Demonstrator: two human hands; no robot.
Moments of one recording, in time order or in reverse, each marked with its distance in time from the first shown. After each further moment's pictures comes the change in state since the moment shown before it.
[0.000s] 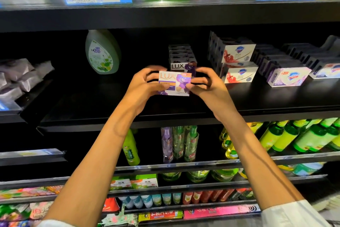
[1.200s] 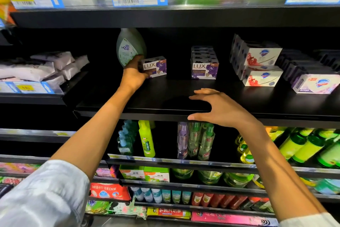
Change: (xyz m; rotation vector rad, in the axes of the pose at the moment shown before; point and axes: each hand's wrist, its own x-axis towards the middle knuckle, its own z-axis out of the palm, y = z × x) left_hand 0.045 -0.015 -0.108 0.734 0.410 0.086; right_hand -0.018 -0.009 0.008 -0.872 -0.533 -0.152
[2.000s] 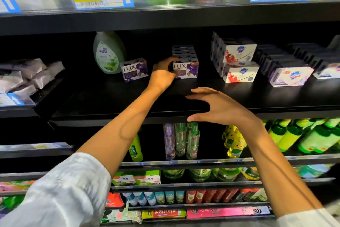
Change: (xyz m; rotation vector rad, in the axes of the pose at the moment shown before) left_hand -0.003 0.081 0.120 0.012 -0.201 0.264; right_hand -0.019 0.044 -0.016 -0.010 -0.002 0.040
